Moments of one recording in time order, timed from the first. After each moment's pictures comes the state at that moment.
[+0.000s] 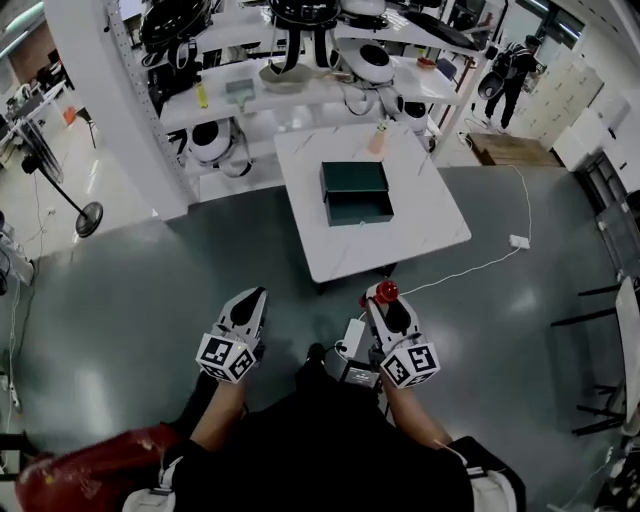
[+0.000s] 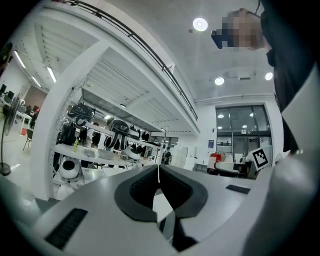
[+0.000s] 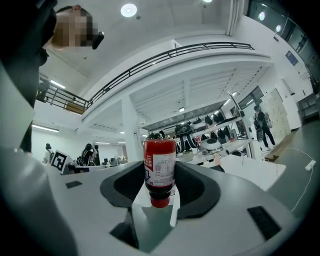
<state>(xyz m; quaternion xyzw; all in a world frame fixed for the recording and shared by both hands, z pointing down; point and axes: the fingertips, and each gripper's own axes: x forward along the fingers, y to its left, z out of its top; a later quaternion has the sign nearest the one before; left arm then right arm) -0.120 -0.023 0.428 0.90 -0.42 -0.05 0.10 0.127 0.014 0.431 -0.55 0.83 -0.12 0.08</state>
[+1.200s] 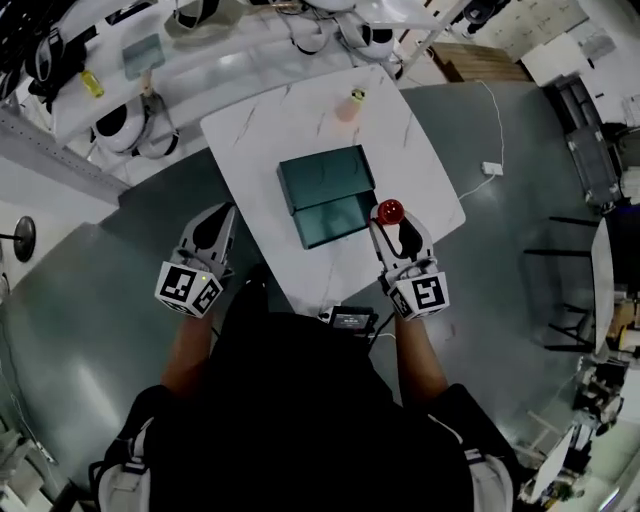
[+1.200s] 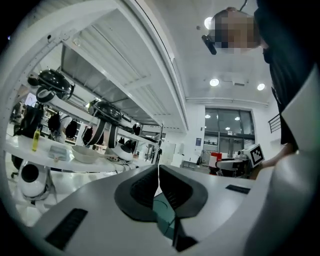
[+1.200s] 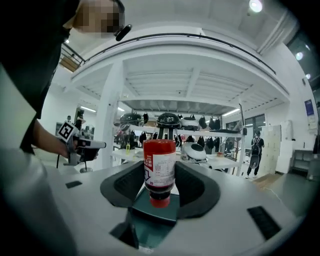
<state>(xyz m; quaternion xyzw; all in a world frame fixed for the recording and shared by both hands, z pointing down) -0.068 -0.429 0.445 0.94 -0.31 -0.03 0.11 0.190 -0.328 0.438 -0.61 0.78 -0.02 -0.08</state>
